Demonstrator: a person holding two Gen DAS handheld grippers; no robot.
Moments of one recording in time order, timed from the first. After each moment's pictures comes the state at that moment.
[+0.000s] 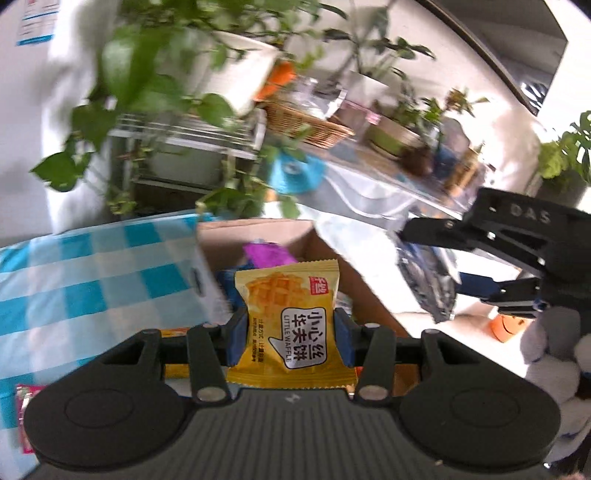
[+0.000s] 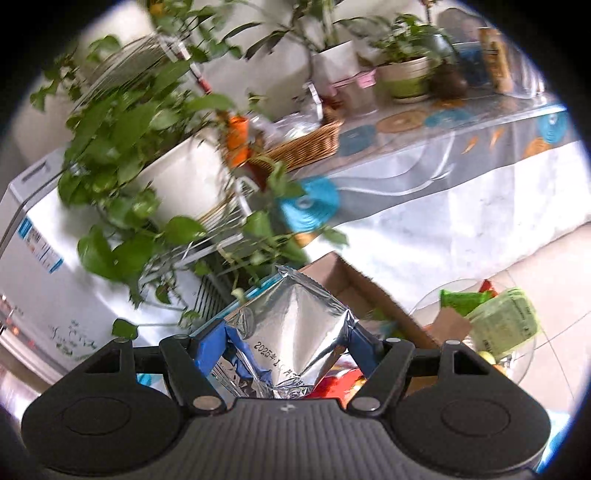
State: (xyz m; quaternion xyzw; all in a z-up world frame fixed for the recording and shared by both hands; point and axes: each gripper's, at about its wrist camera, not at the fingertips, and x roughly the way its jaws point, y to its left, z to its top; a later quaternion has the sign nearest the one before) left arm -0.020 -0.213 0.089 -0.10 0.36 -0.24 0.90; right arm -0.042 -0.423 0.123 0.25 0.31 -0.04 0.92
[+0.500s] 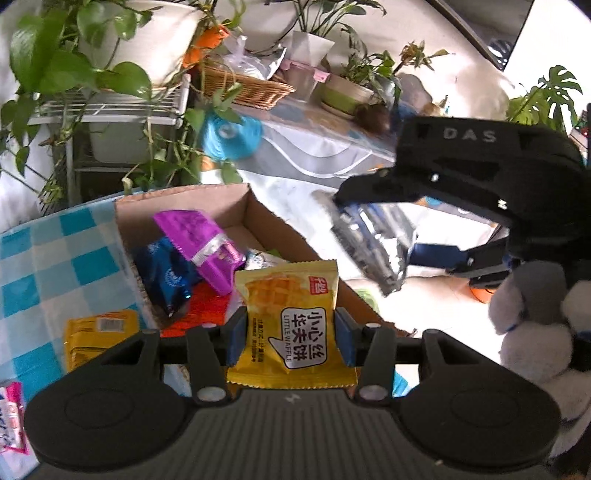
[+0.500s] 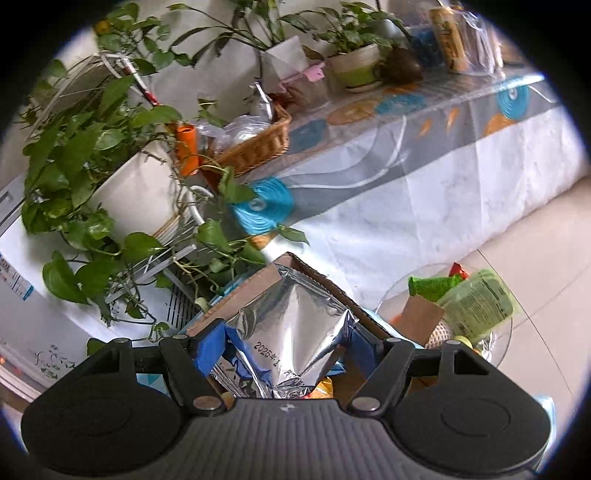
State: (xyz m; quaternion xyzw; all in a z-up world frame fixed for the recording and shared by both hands) left arm -0.024 -0.273 0.072 -0.07 0.38 -0.29 0.87; right arm -0.044 -0.448 0.109 0.28 0.33 -0.09 0.90
